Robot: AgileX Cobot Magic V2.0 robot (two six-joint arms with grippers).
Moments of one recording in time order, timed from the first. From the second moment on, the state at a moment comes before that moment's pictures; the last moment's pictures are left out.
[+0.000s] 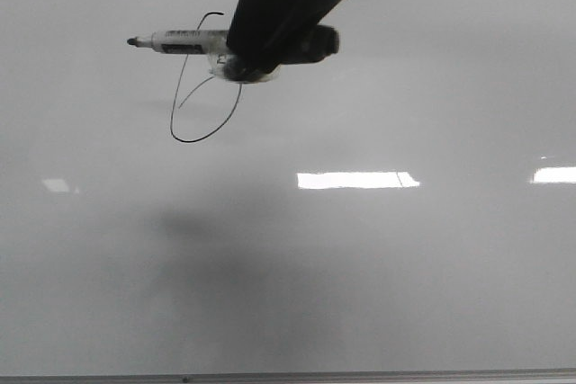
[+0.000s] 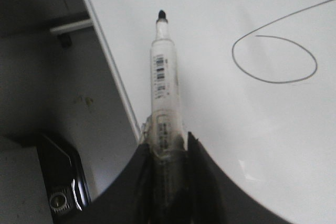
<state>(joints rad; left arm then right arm) -0.79 0.24 -0.34 -0.11 0.33 0.34 0.72 1.43 -1.18 0.32 0.67 -0.69</state>
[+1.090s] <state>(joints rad) -0.88 0.97 -0.72 -0.04 0.41 0.70 0.93 1.29 -1.17 0.12 0.79 -0.72</state>
